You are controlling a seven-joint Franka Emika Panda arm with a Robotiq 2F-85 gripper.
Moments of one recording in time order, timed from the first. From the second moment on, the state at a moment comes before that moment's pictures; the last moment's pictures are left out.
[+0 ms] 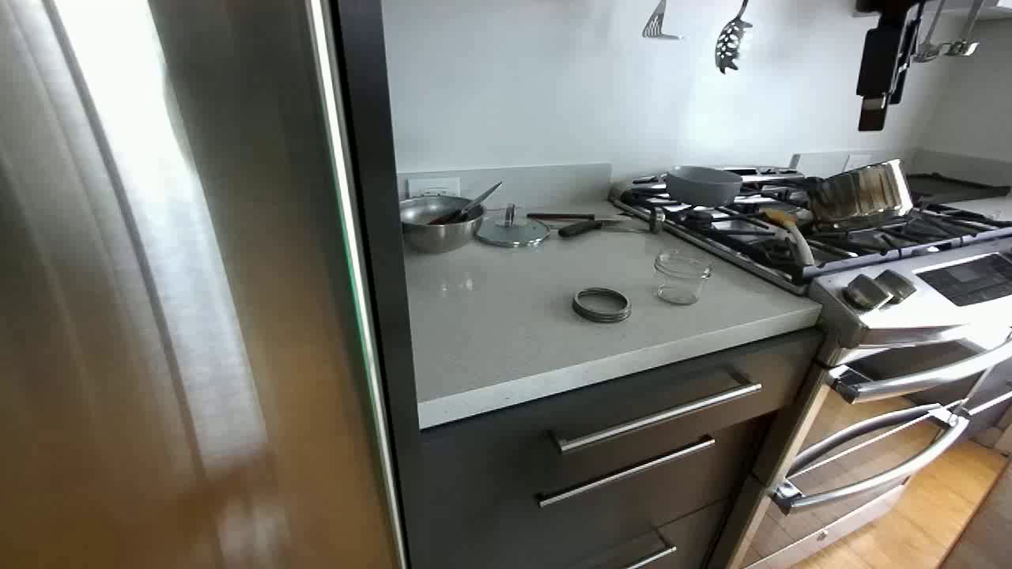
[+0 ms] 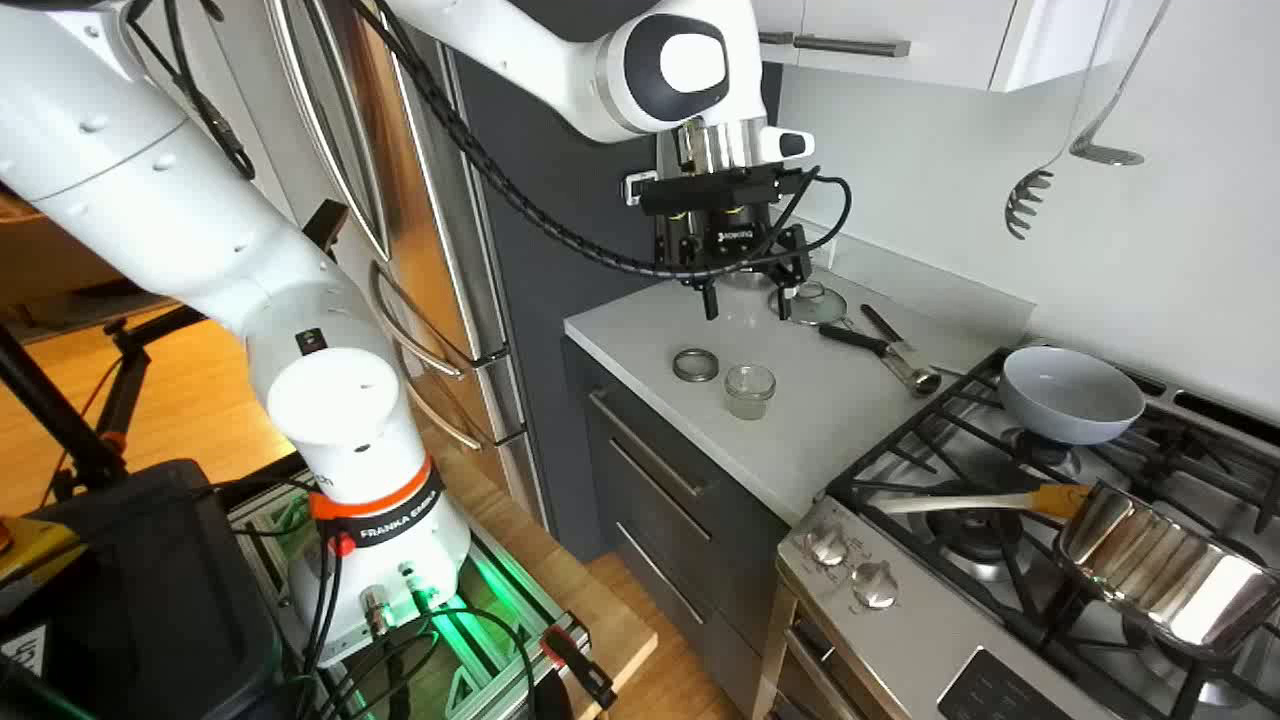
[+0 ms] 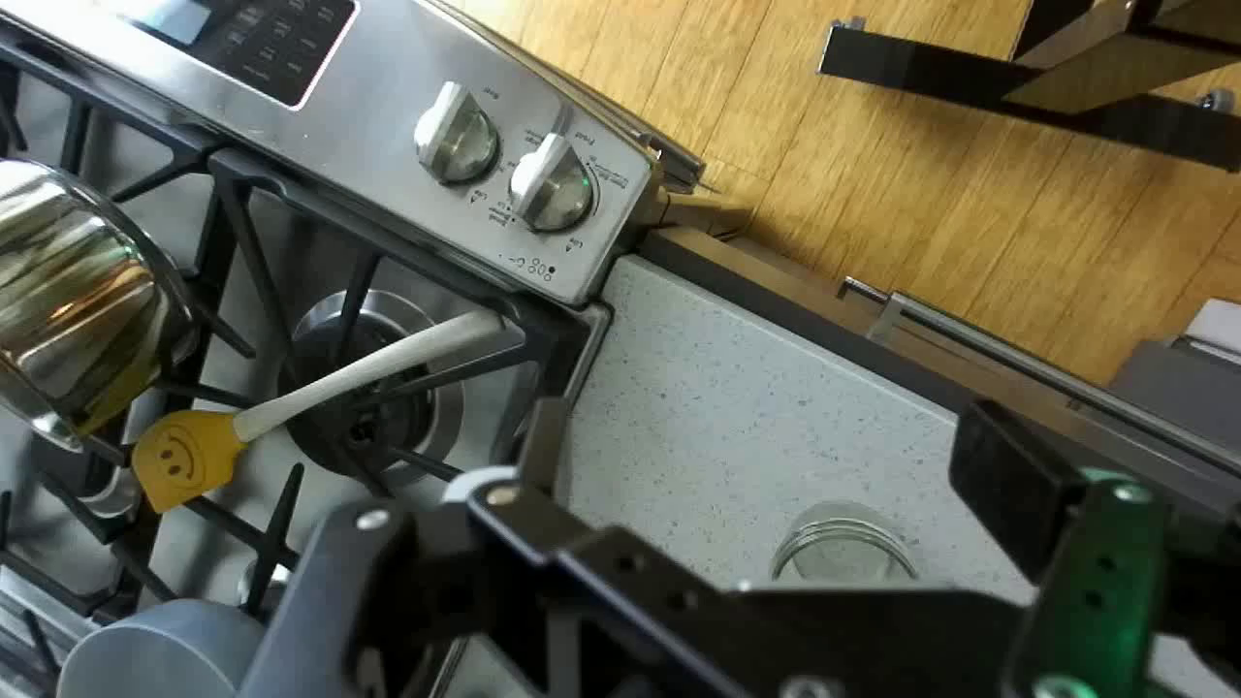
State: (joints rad) arm -0.19 -0.35 -0.20 -2.44 -0.44 2.11 -0.41
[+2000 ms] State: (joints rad) arm -0.05 0.04 -0.08 -2.28 -0.05 2.24 -0.22
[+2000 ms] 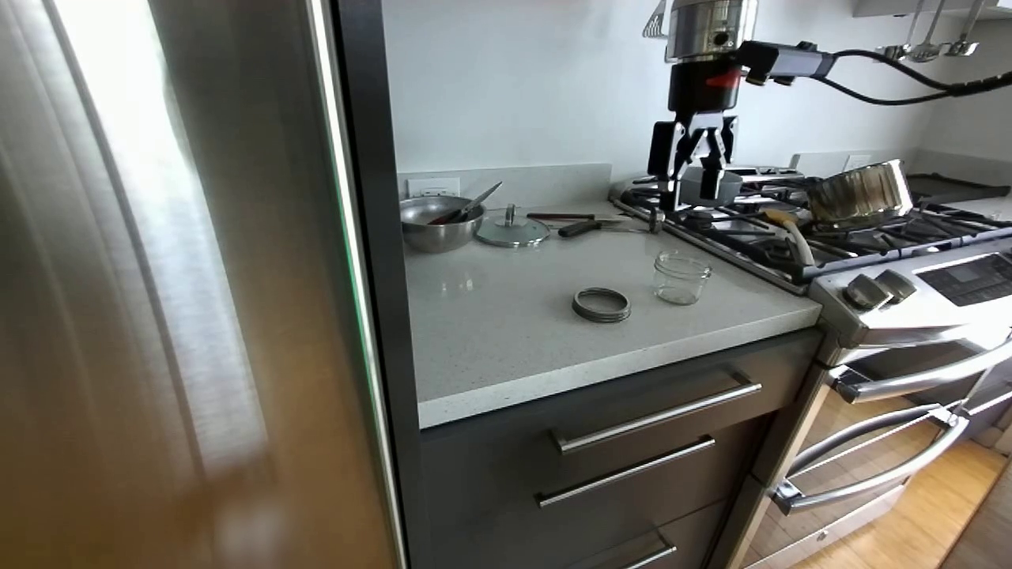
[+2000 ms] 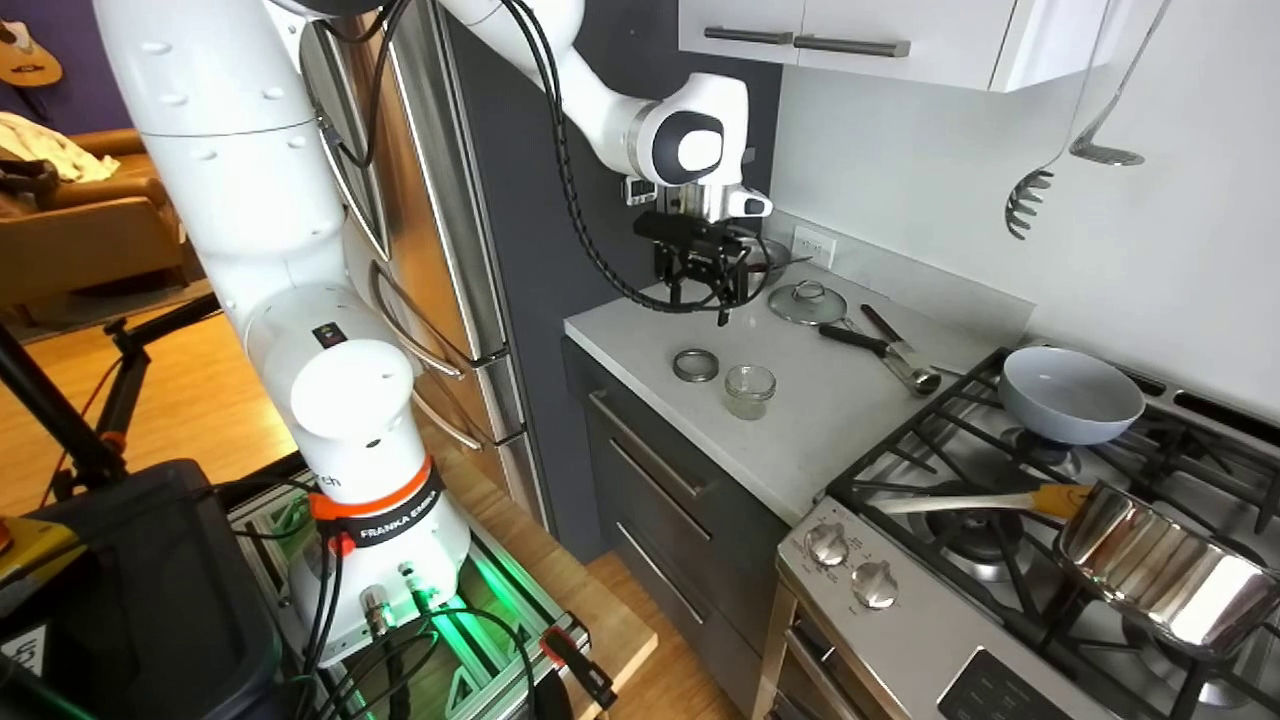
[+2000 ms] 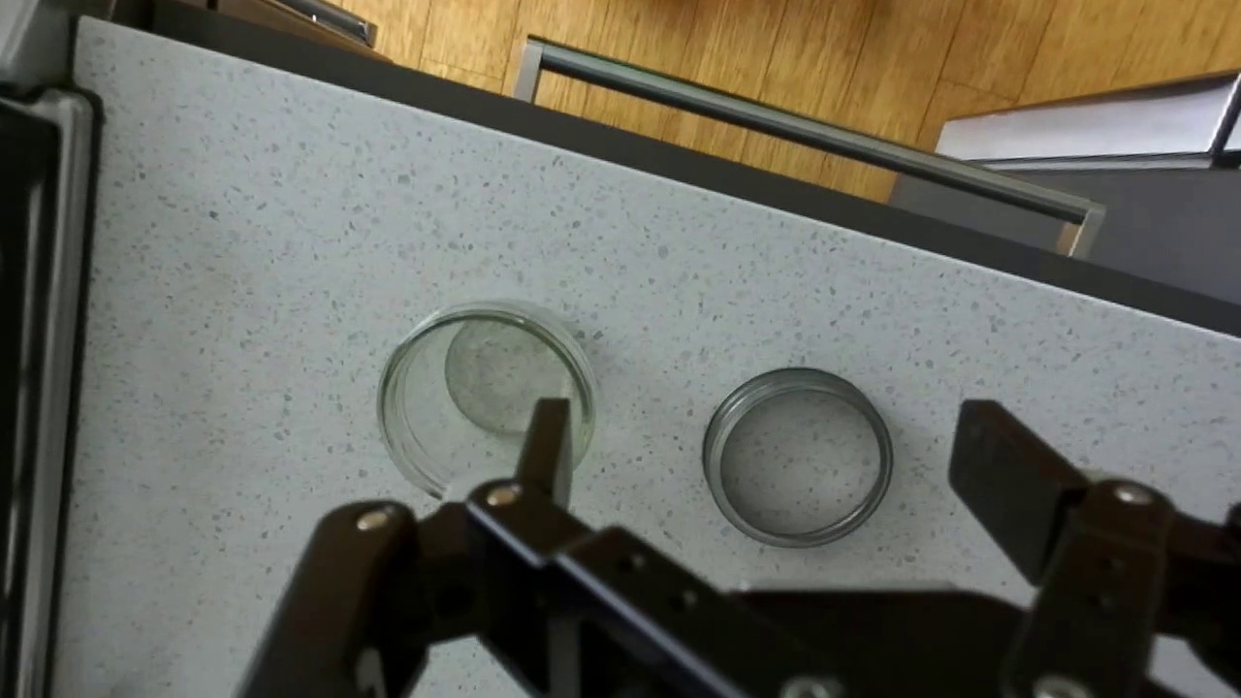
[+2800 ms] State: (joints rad) arm -0.04 0.13 -0.04 -2.20 -0.18 2.32 -0.25
